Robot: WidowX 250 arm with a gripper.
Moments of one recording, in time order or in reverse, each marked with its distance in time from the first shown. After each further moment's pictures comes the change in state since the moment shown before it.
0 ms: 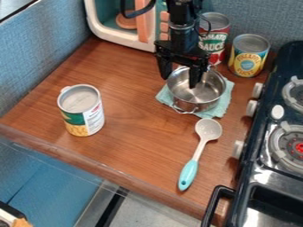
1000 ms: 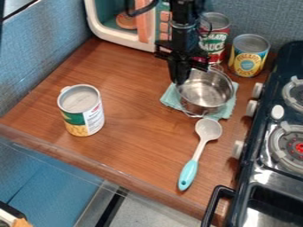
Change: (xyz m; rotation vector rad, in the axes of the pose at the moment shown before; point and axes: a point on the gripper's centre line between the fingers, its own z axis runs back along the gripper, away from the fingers) arm -0.002 0.003 0.006 0.047 0.049 0.009
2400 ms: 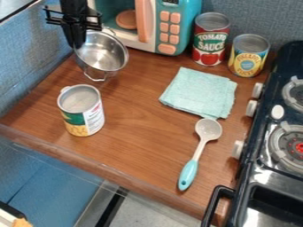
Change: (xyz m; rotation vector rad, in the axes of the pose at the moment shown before) arm -0.055 0.189 0.038 0.084 -0.031 0.368
